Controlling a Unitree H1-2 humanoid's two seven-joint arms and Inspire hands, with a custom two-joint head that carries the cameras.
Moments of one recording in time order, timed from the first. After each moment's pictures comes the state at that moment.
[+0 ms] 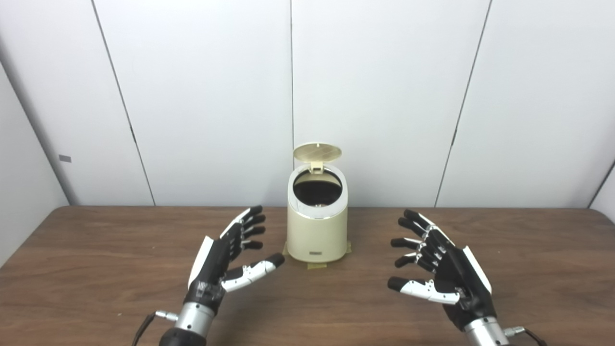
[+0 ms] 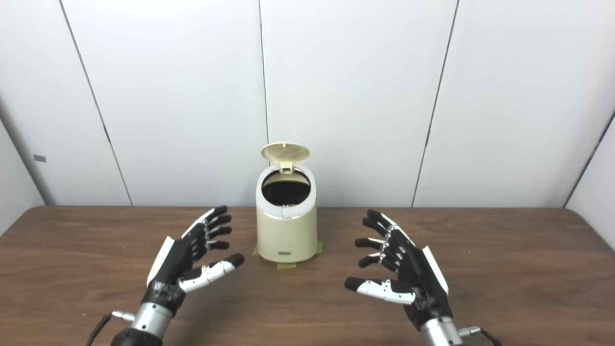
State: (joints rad) left arm -0.28 0.14 -0.04 -0.04 0.11 -0.01 -0.10; right arm -0.13 -0.10 -0.04 -0.13 0.06 0.01 0.13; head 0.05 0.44
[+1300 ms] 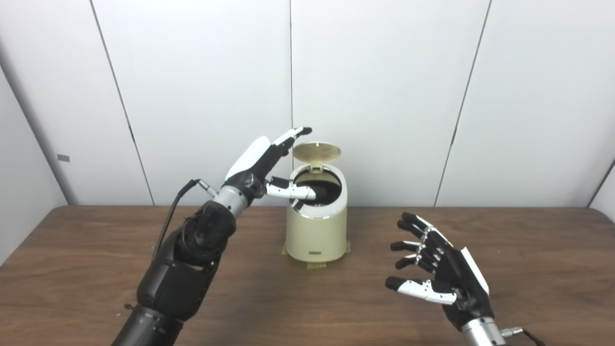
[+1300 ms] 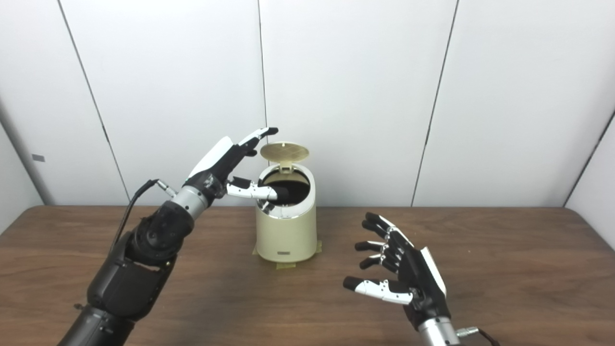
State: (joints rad) left arm -0.76 0.24 -0.23 0.25 0.37 0.06 -0.22; right arm -0.14 -0.09 -0.03 -0.13 0.00 0.01 0.10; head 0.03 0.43
